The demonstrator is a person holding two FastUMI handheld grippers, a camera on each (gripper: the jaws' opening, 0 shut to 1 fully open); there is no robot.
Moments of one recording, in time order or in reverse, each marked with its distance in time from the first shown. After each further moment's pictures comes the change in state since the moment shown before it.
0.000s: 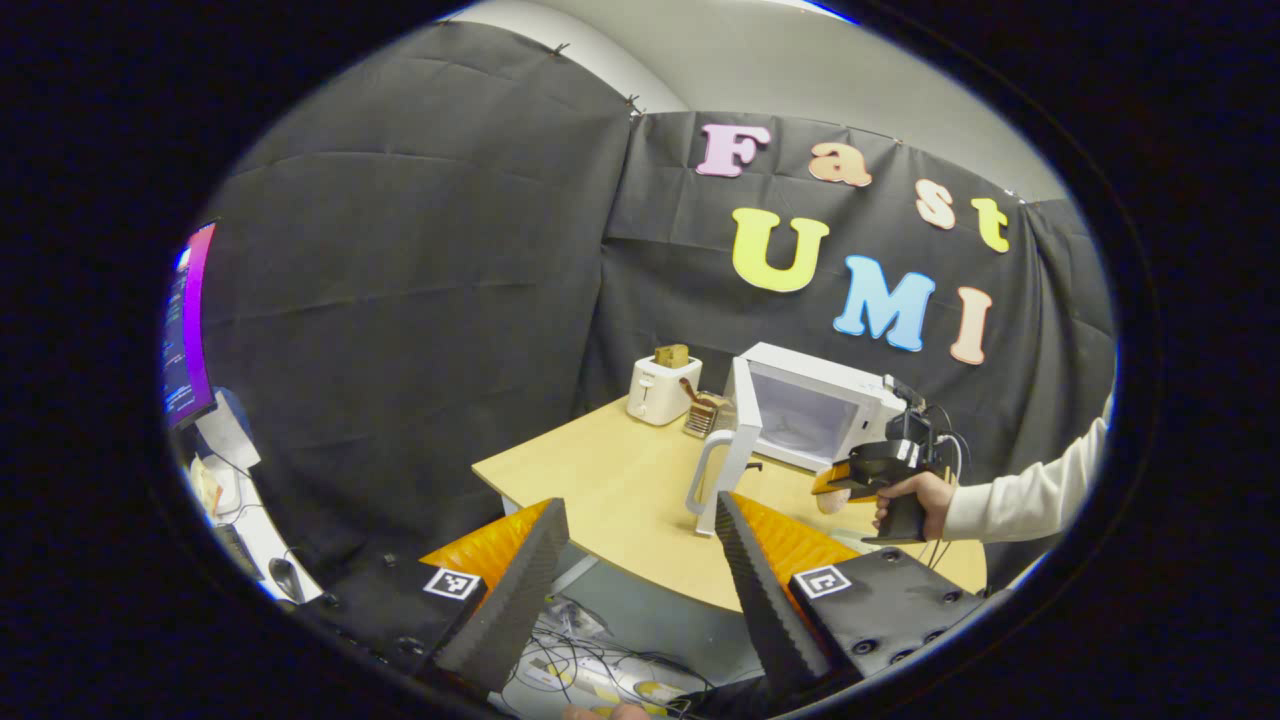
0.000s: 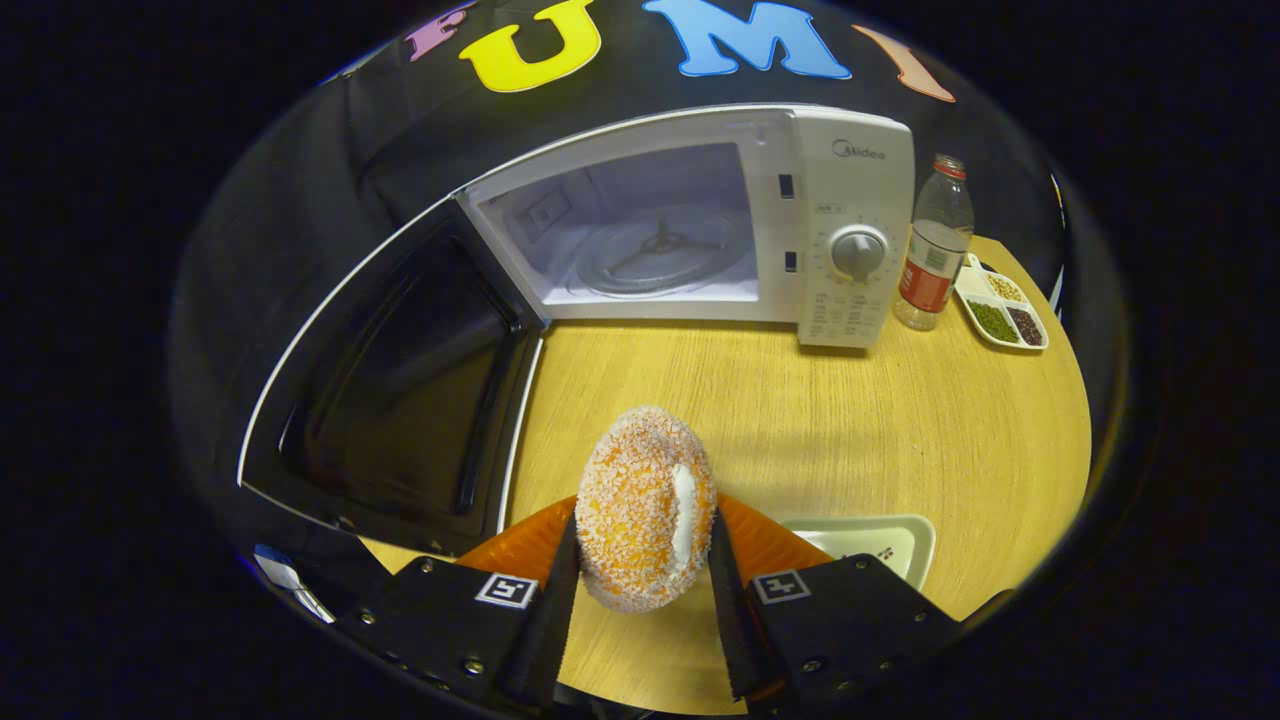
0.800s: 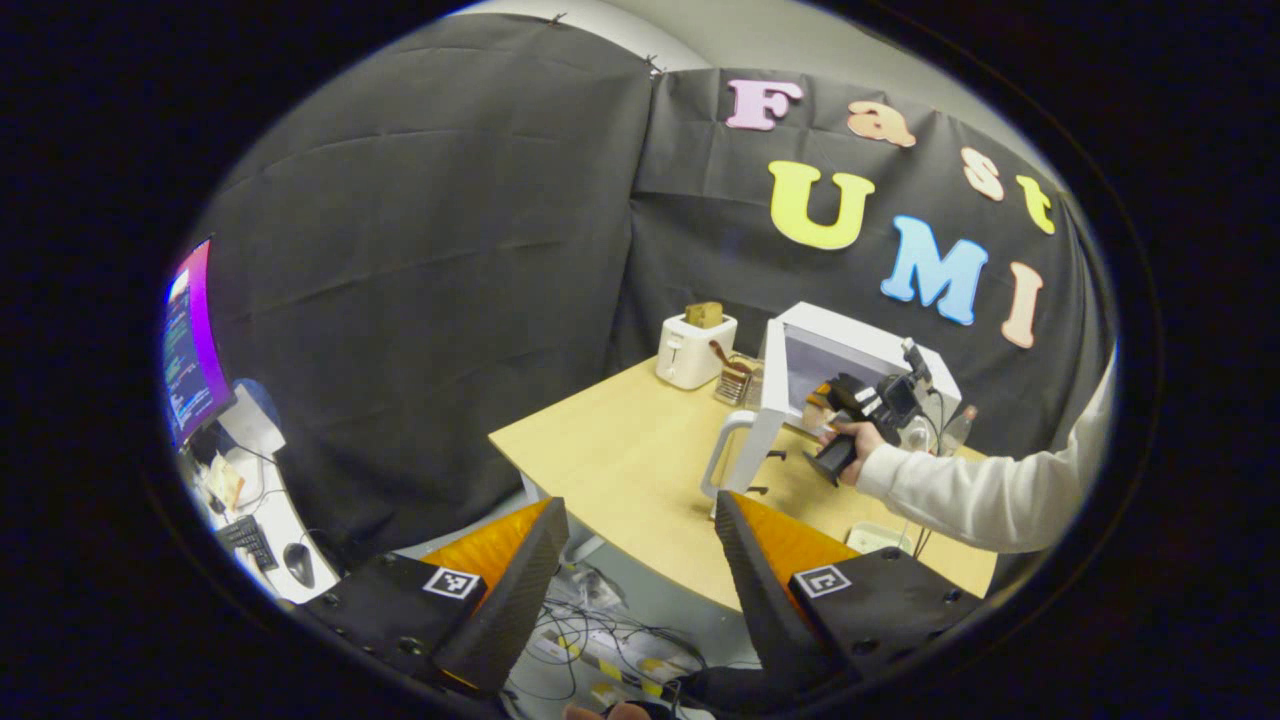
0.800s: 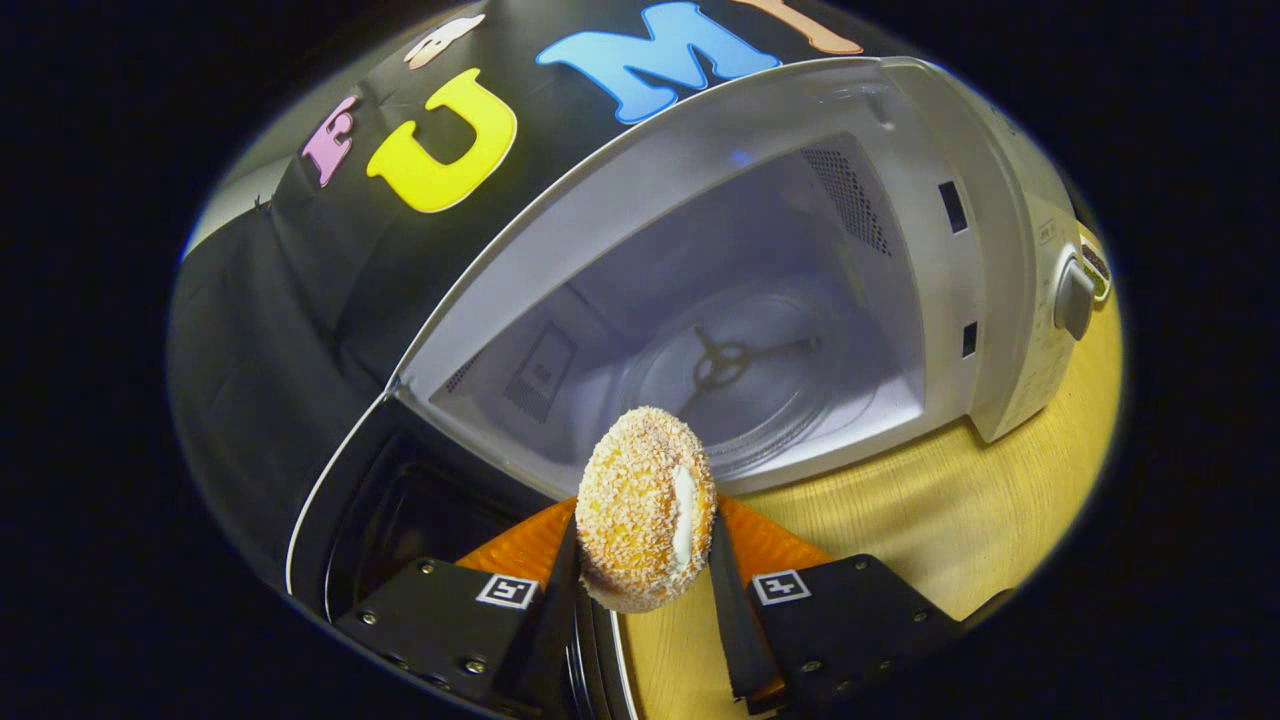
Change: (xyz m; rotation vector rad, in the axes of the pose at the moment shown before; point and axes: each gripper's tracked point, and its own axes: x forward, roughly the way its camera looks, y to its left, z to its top) left arm 0.047 -0.026 -0.008 0.036 0.176 0.141; right arm 0.134 0.048 0.150 0.357 -0.366 0.130
